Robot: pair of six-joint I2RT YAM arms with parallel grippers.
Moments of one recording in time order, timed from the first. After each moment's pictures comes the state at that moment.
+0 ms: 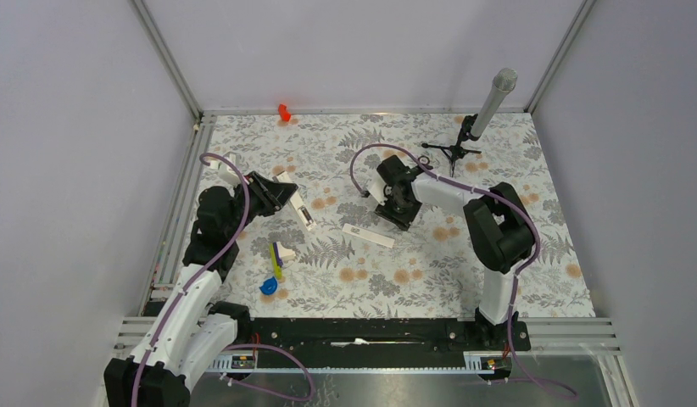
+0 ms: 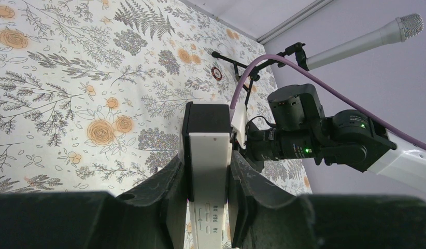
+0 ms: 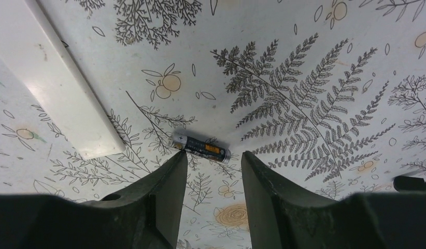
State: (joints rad) left arm -0.18 0.79 0.57 0.07 0.35 -0.76; right arm 0.59 1.90 1.28 -0.73 0.03 -0.47
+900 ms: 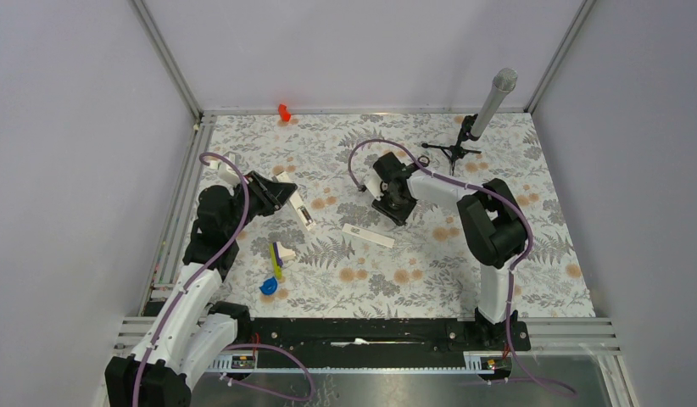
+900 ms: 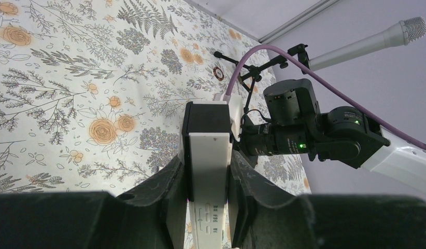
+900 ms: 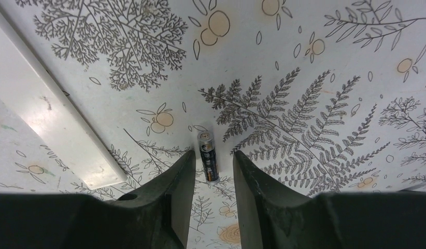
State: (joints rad) left arm -0.17 0.80 0.57 0.07 0.36 -0.77; right arm 0.59 1.97 1.34 -0.71 0.02 -0.41
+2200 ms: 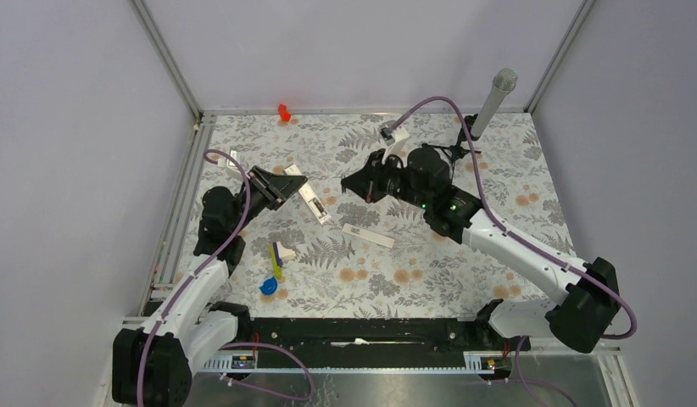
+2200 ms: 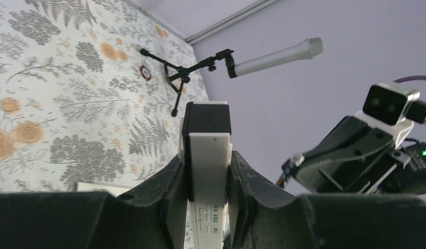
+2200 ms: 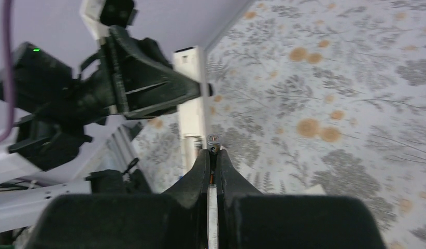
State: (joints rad) left arm -0.17 0.92 0.49 0.44 0.51 -1.07; right arm 0.76 1.29 1.08 0.03 -0.21 0.48
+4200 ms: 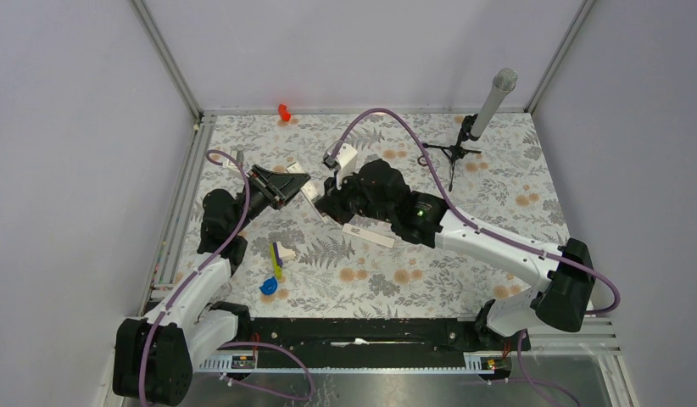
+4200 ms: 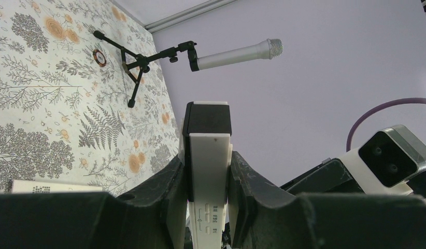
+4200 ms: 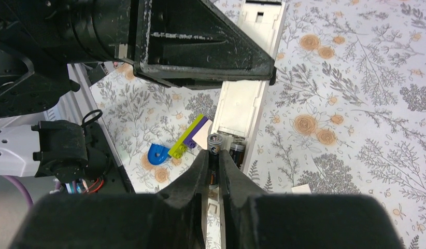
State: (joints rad) left arm -0.17 0.96 0.46 0.63 0.58 -1.31; right arm 1.01 1.44 1.26 -0.15 -0.05 0.20
